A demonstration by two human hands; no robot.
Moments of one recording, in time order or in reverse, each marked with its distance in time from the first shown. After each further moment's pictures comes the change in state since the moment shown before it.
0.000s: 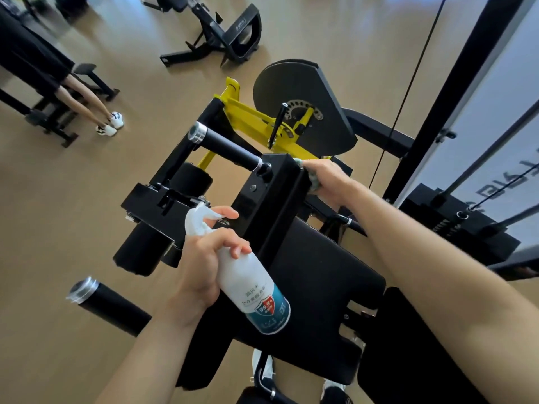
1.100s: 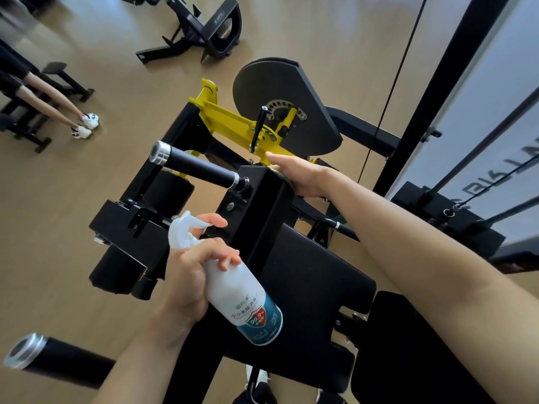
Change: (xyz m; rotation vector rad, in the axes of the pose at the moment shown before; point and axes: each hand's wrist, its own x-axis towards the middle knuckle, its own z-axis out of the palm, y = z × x) left_hand 0.033 -0.002 0.020 0.029 -0.027 0.019; right_hand 0.032 -0.034 -0.003 -0.181 -0.407 0.182
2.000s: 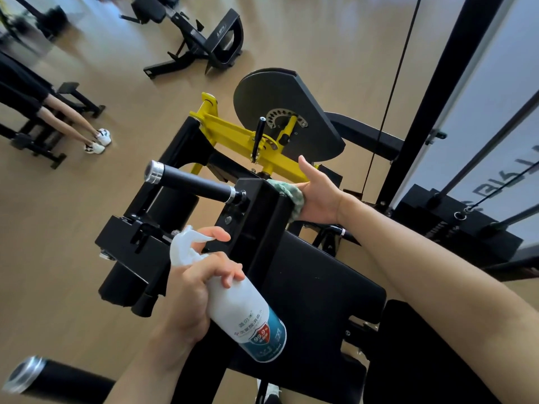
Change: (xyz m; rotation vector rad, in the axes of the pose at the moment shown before) left_hand -0.006 0.007 0.012 0.048 0.004 0.006; right_hand -0.013 0.046 -0.019 0.565 -0.162 -0.053
